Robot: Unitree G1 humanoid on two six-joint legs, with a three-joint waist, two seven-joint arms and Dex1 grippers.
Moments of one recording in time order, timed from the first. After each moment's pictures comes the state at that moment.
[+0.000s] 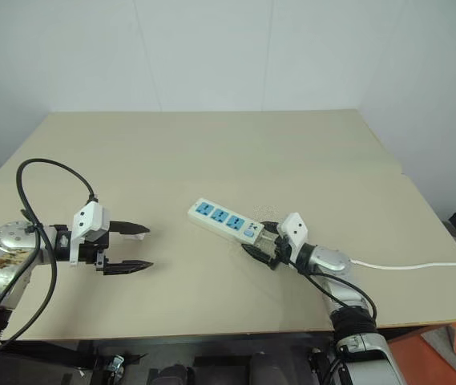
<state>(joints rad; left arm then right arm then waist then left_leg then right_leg) -0.36 0.88 0.02 0.04 -0.35 0.26 -1.29 -0.47 -0.33 0.03 0.48 0.20 -0.12 0.94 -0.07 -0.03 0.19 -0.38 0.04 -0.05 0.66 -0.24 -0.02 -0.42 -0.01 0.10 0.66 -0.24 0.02</state>
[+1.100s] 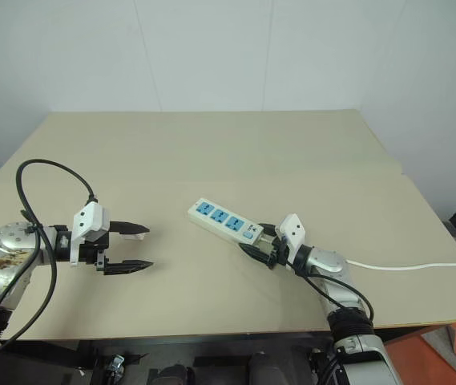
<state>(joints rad) -0.35 0.88 0.02 0.04 -0.35 0.26 -1.28 -0.46 -0.32 0.03 0.47 0.21 -0.13 0.95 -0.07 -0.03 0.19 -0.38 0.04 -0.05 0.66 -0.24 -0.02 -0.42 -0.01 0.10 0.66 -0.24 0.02</state>
